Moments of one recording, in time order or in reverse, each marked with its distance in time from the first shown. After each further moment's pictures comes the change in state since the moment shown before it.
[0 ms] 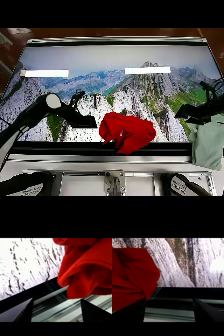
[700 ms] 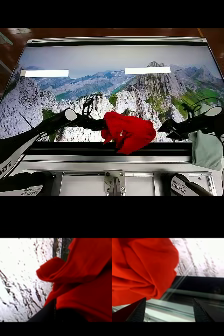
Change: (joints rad) left arm -0.114 -0.132 -0.127 -0.282 0.443 0.165; right arm 0.013 -0.011 -0.338 0.195 -0.114 -0.031
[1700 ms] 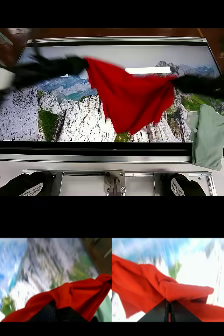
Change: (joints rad) left arm 0.181 0.332 0.552 -0.029 -0.050 0.217; right arm 0.181 0.347 0.483 0.217 -0.238 -0.144
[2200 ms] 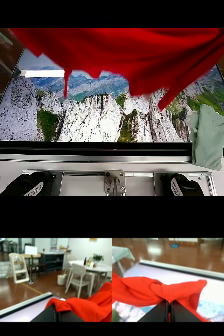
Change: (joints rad) left arm 0.049 0.251 0.338 0.138 -0.129 -0.008; right arm 0.001 0.179 0.433 -0.029 0.095 0.129
